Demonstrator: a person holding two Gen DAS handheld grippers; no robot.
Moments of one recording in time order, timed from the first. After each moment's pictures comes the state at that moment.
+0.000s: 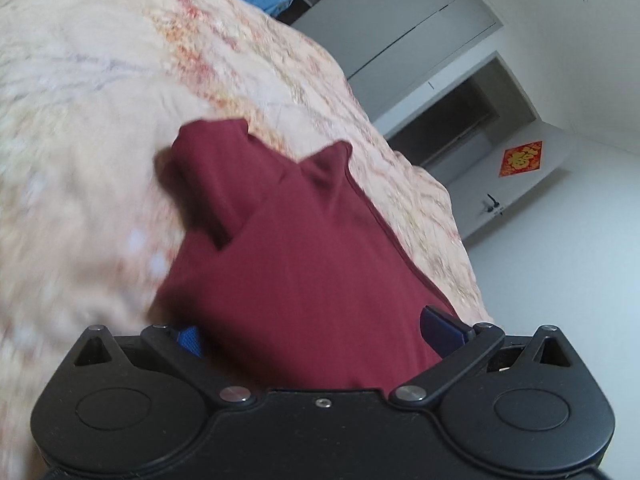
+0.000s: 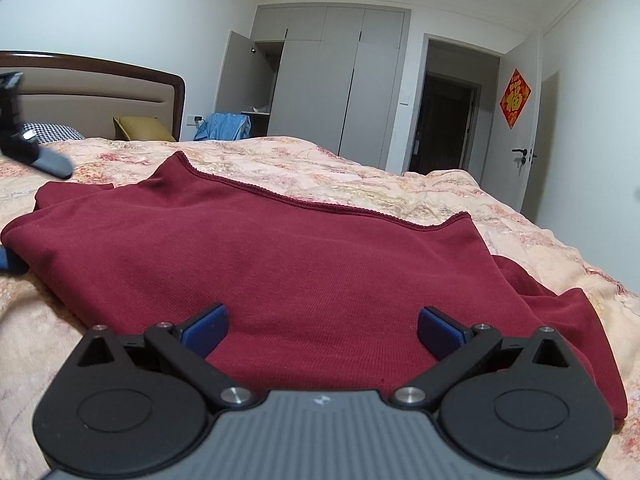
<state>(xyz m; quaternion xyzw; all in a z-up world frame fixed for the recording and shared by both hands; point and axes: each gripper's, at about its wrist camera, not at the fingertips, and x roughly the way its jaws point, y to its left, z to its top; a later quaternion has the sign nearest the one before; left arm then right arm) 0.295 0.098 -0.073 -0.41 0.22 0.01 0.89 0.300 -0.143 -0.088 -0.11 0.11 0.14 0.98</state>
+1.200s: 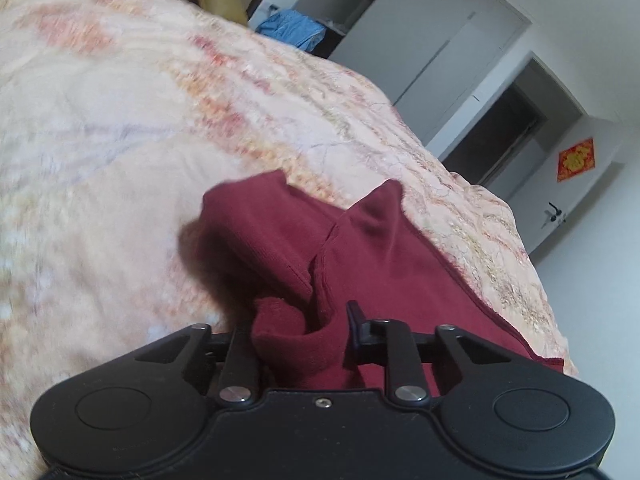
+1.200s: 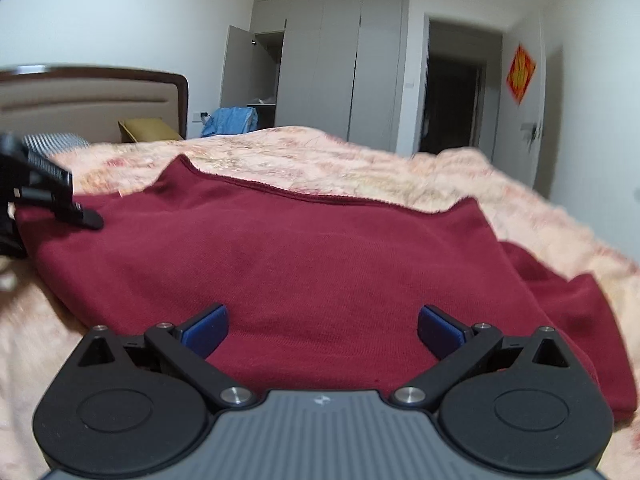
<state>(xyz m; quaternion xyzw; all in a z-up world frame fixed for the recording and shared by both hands) 0.317 0.101 -0.057 -0.33 0.22 0.12 0.91 0.306 -0.163 -0.072 -0.05 0.15 0.17 0.97</state>
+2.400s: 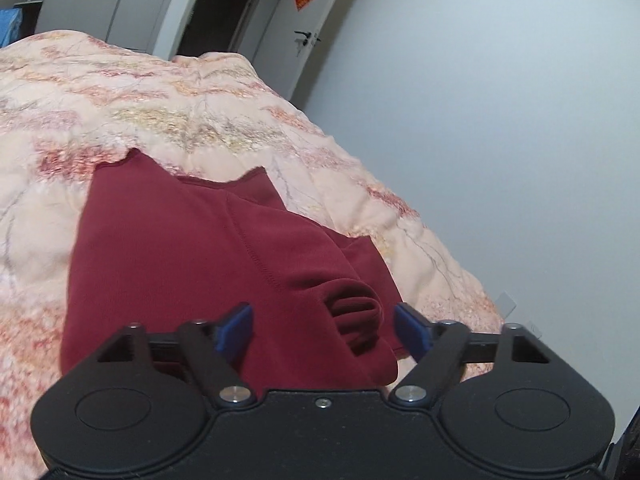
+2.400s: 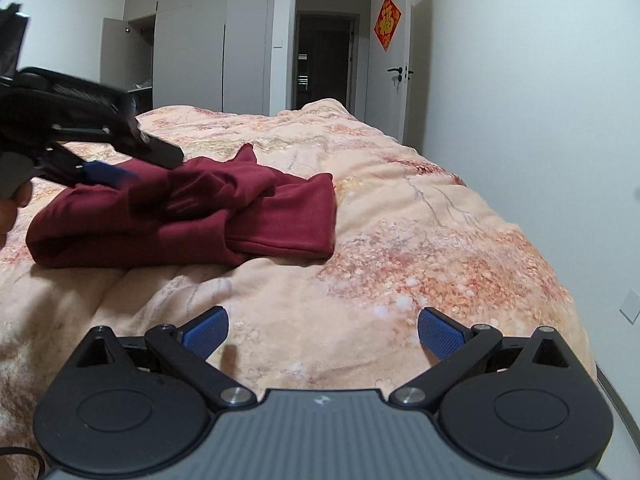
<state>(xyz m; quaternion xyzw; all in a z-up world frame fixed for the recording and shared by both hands) 0.331 -0.122 -0.007 -0.13 0.29 -0.26 0.91 0.184 -0.306 -0.067 -0.01 0.20 -0.02 0.98</state>
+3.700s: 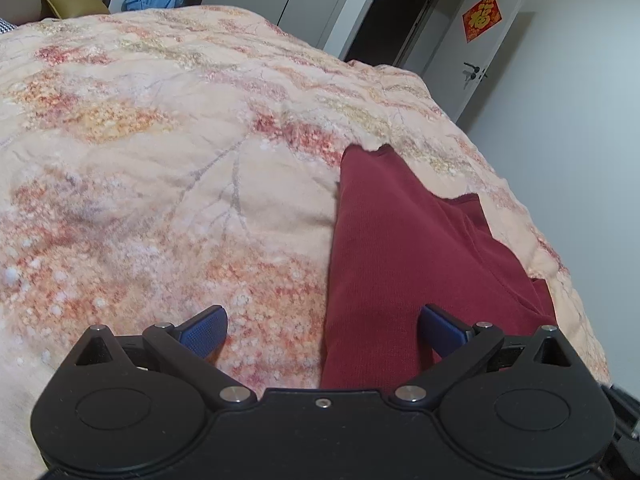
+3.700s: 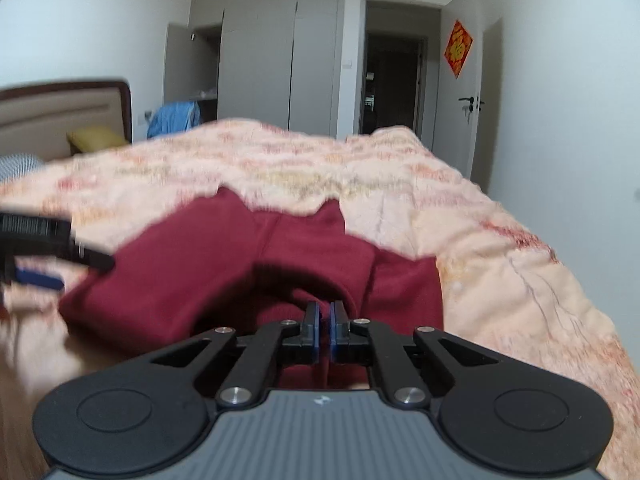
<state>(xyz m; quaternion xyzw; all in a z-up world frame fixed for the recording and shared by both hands) 0.325 -0.024 -0.034 -0.19 0.33 -0.03 0.92 0.256 -0.260 -0.034 -0.04 0.19 0.08 0.98</state>
